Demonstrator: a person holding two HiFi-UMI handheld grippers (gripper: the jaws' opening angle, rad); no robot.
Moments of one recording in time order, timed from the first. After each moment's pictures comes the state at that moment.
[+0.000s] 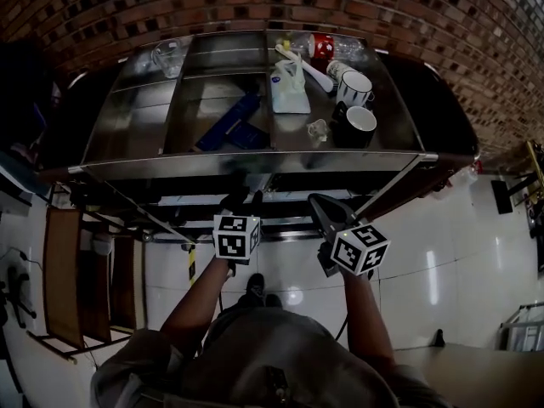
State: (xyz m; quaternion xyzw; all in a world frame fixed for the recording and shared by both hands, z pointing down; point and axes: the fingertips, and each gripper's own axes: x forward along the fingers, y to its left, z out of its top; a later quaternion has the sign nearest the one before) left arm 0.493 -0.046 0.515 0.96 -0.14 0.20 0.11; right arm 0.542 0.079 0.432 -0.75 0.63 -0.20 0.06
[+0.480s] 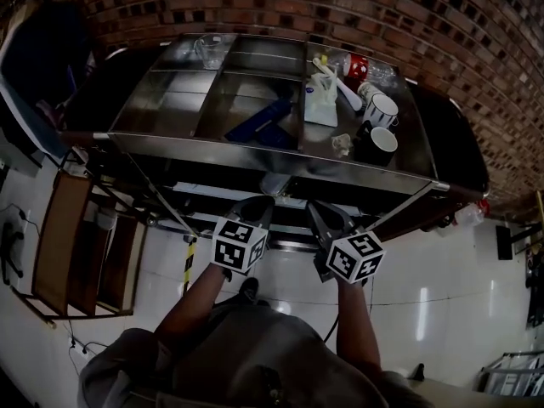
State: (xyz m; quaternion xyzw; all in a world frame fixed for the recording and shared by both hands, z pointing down) left arm 0.464 -0.016 0.460 0.97 -0.10 0.17 0.12; right arm 0.511 0.052 0.421 -0.70 0.69 -0.17 0.04
